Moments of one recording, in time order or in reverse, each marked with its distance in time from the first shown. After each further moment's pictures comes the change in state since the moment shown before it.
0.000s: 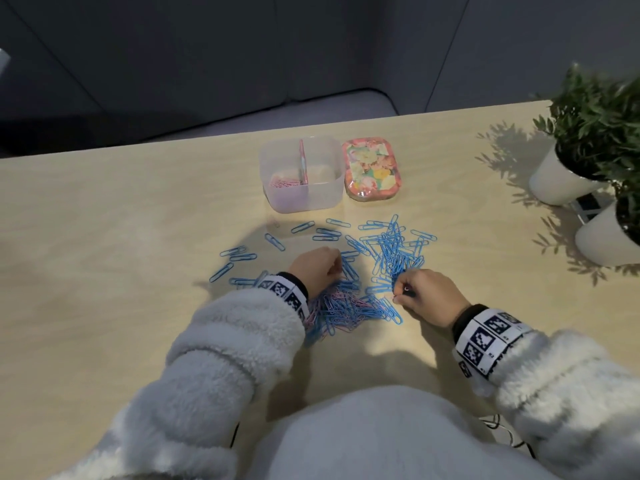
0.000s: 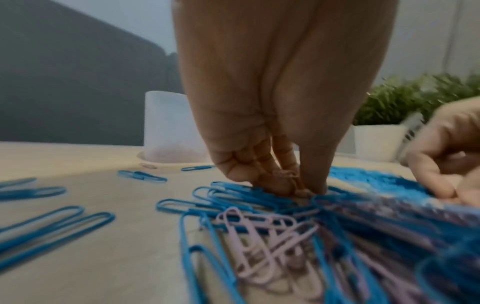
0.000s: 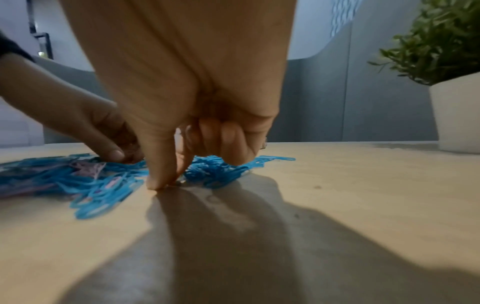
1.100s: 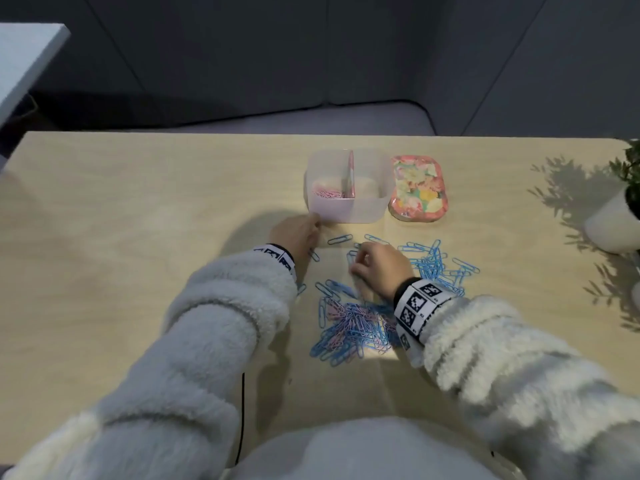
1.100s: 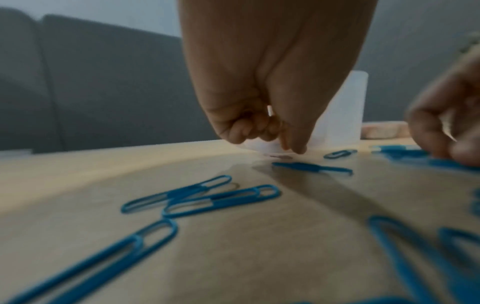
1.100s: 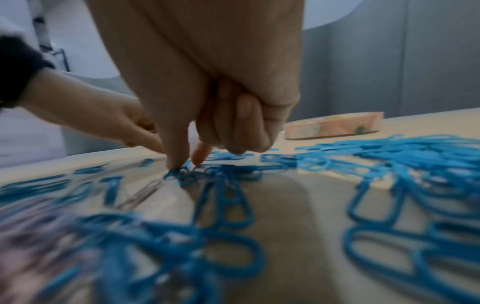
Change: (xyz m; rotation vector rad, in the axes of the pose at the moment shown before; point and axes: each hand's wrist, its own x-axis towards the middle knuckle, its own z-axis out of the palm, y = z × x) left_hand 0.018 -0.094 -0.050 0.046 0.292 -0.251; right_hand 0.103 -0.105 0.007 0.093 0.059 -0.009
